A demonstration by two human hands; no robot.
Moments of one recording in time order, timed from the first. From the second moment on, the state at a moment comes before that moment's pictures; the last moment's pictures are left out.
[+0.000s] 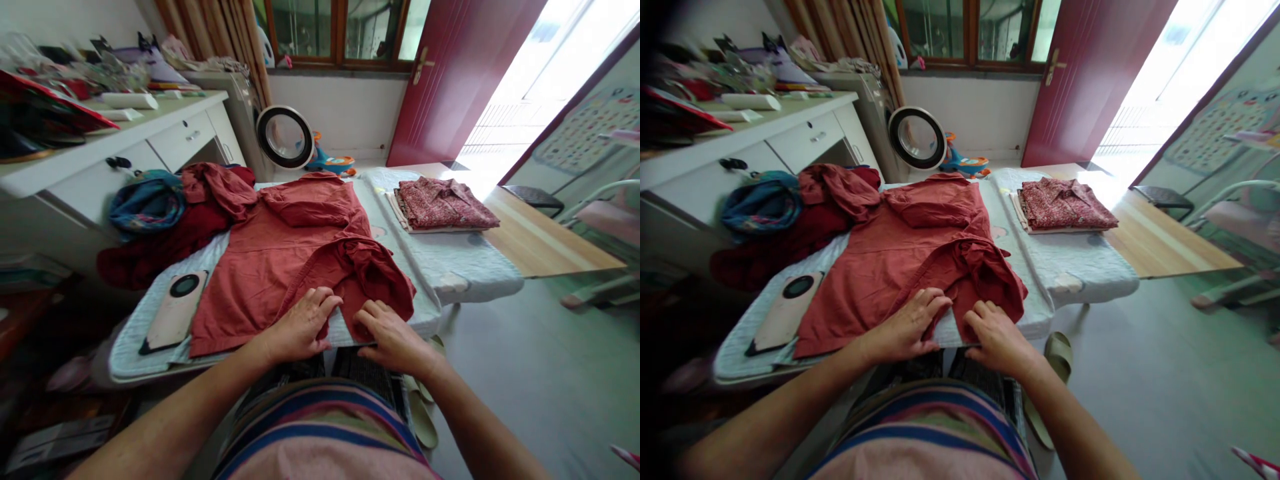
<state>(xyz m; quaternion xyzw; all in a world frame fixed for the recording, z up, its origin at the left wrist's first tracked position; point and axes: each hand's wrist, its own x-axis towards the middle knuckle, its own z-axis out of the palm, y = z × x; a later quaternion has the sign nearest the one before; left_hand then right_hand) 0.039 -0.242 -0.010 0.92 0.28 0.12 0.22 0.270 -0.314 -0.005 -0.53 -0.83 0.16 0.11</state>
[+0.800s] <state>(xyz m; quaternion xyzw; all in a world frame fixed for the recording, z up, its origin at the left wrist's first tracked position) 0.049 -0.273 -0.020 0.92 0.26 0.11 0.26 0.276 -0.297 0.017 -0.53 -0.76 0.23 0.30</state>
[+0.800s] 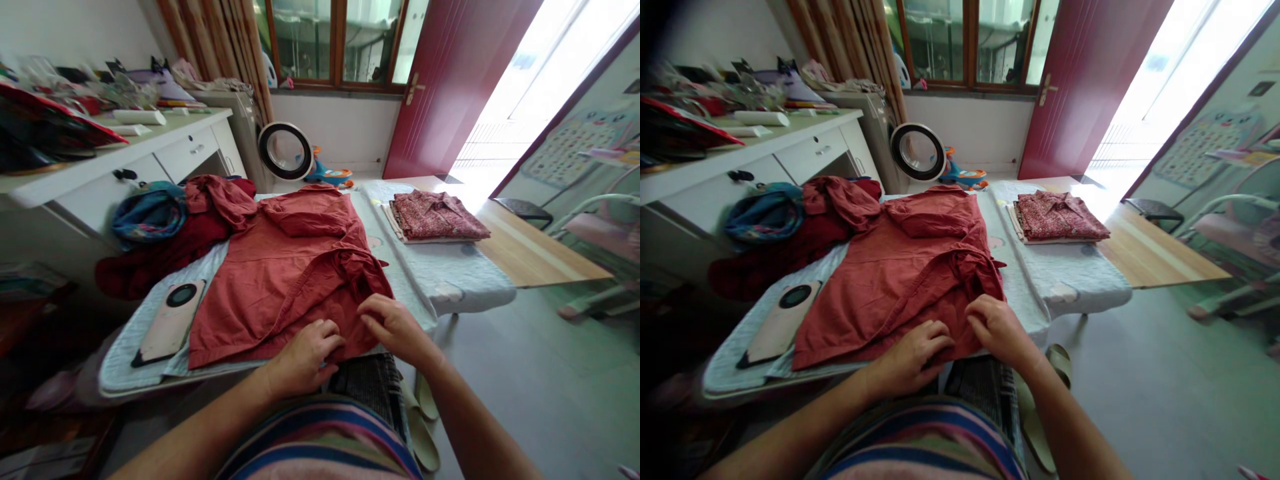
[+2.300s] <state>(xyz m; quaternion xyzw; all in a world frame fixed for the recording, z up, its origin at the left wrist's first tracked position) 0.085 -0.177 0.011 0.87 0.35 0.33 0.09 0.294 -0.290 -0.025 -0.69 -0.72 -0.03 0.09</state>
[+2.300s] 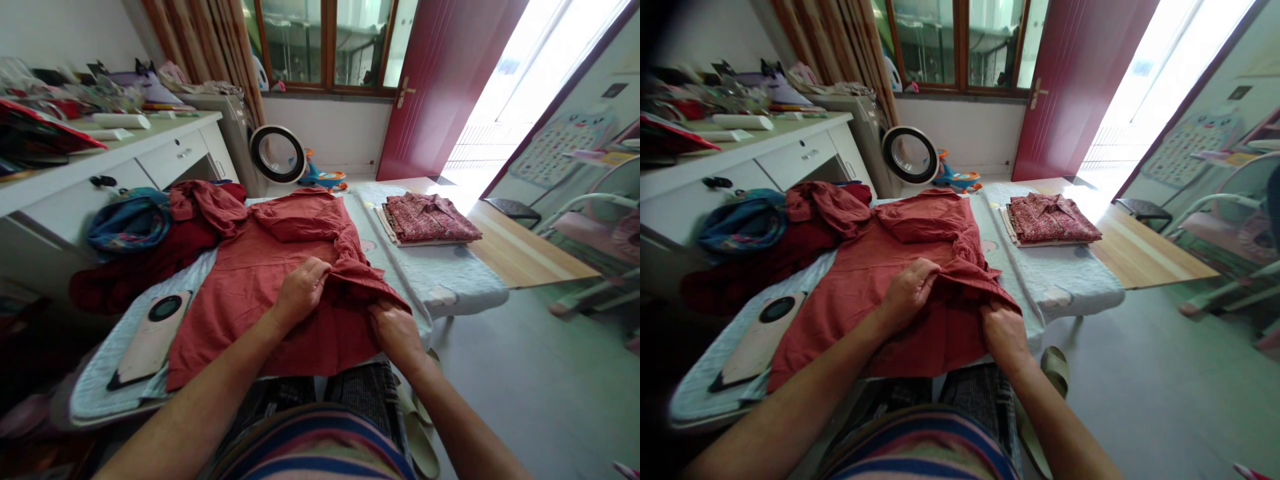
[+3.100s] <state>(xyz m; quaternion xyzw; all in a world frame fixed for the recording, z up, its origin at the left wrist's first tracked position) 0.120 -0.152 0.027 0.91 0.35 0.22 -0.03 0.322 -0.316 -0.026 -0.71 -0.65 -0.08 0.24</state>
